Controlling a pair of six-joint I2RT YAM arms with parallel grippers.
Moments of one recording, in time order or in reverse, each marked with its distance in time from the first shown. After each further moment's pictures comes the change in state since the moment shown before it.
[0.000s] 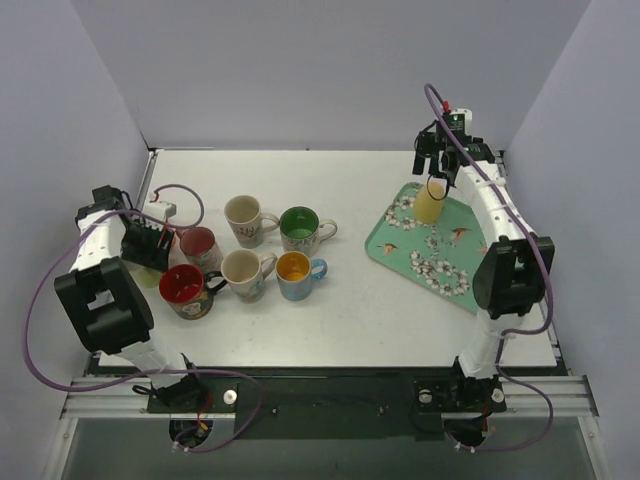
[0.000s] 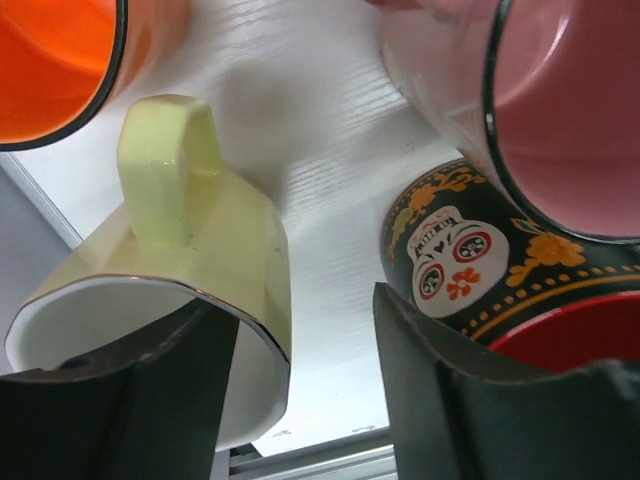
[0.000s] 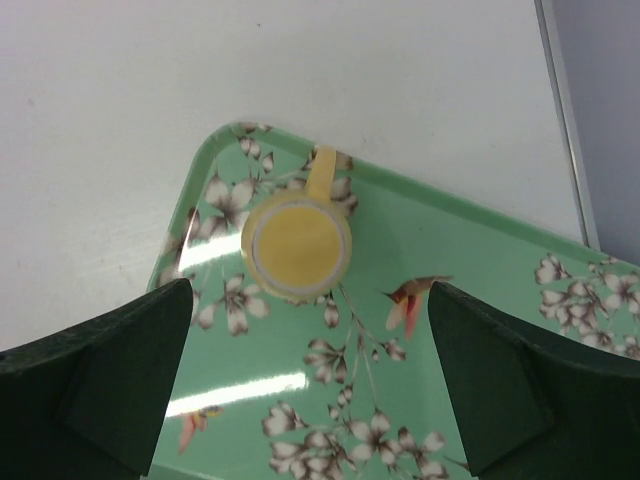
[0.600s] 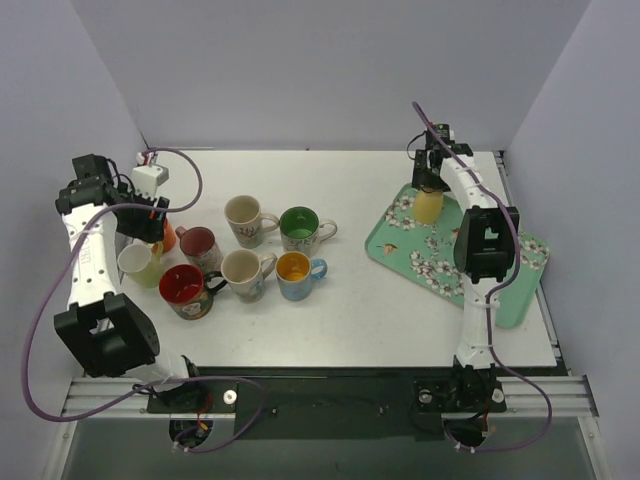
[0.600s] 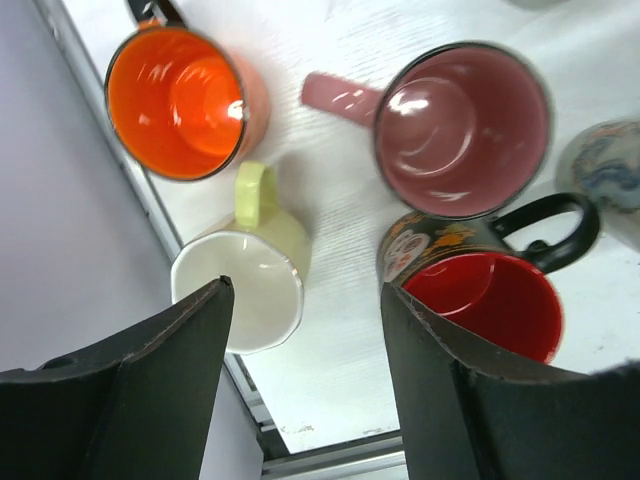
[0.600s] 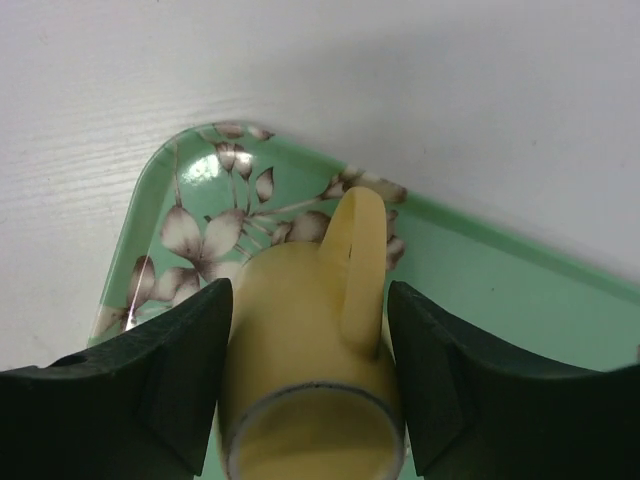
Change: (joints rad) left arm -0.039 -0.143 0.224 -0.113 0.063 -0.053; right arm -0.058 0.479 0.354 -0.093 -0.098 0.007
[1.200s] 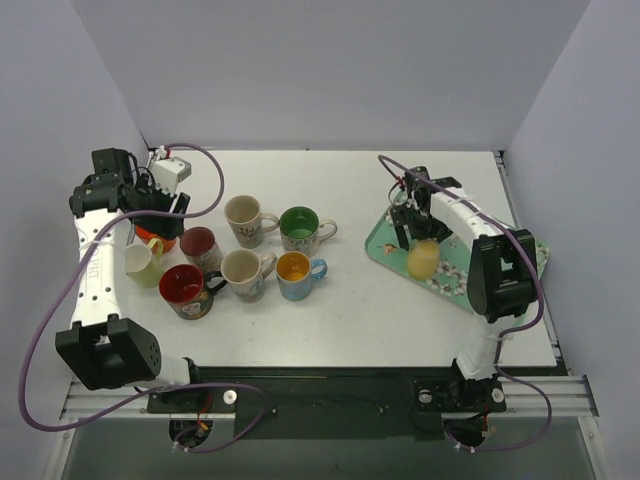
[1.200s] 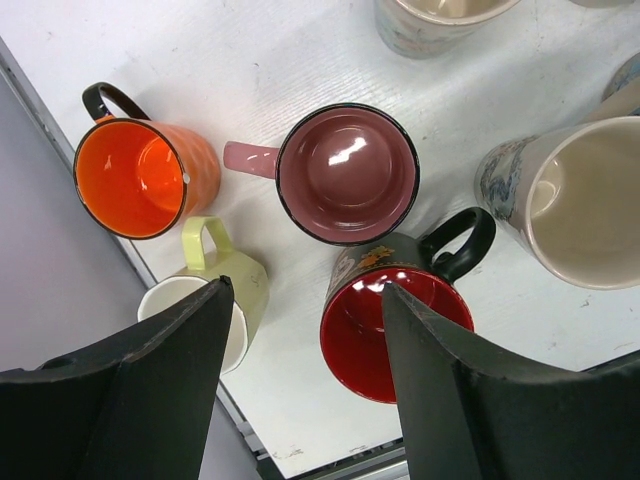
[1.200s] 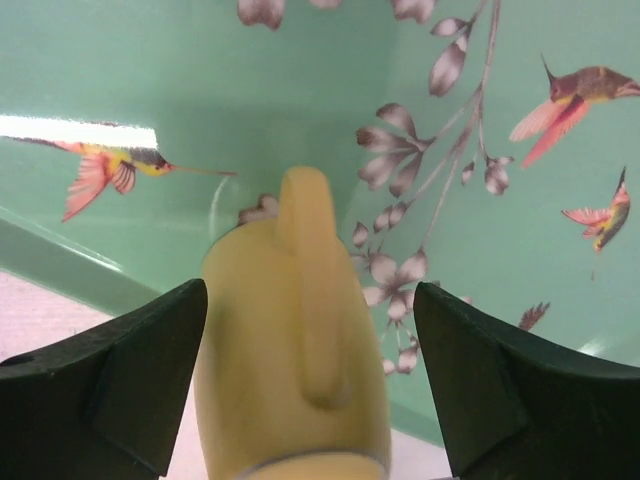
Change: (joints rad) left arm -0.161 -0.103 0.021 -0.029 0.031 -0.033; right arm 0.155 -0.435 -0.671 -0.080 -0.016 -0.185
